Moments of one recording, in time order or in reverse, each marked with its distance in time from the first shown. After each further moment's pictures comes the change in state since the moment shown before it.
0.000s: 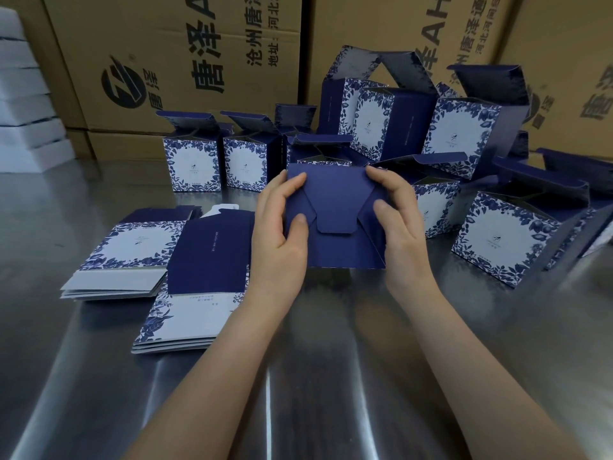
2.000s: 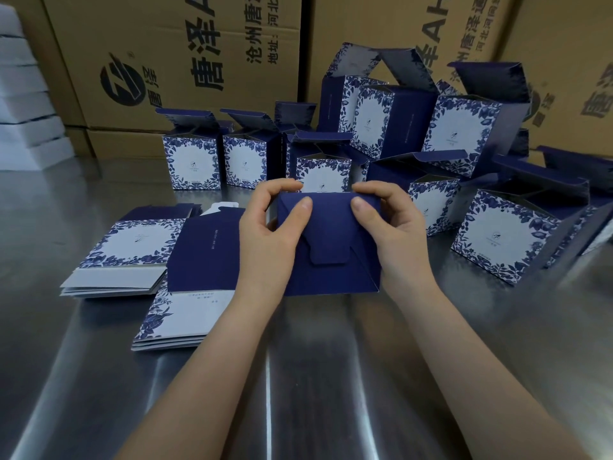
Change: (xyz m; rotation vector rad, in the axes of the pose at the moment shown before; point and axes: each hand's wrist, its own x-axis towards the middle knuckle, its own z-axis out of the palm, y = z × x) left_hand 0.003 0.008 -0.005 -0.184 0.062 -0.058; right_hand 0.000 0.006 0.004 0.182 0.003 0.025
